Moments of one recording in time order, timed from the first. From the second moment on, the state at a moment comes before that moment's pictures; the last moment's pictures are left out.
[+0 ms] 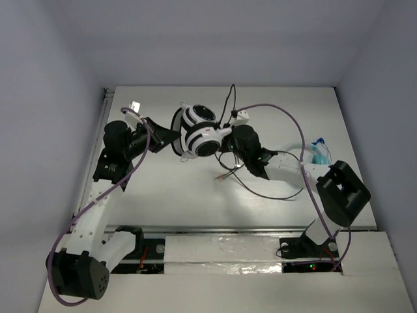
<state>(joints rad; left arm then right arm) -0.14 0.96 0.87 -0.16 0.60 -0.89 0.74 1.60 0.99 0.37 0.20 0.52</state>
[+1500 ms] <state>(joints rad) -0.77 1.02 0.81 -0.38 -0.71 -0.68 1.33 1.27 1.11 -0.42 0.30 0.51</state>
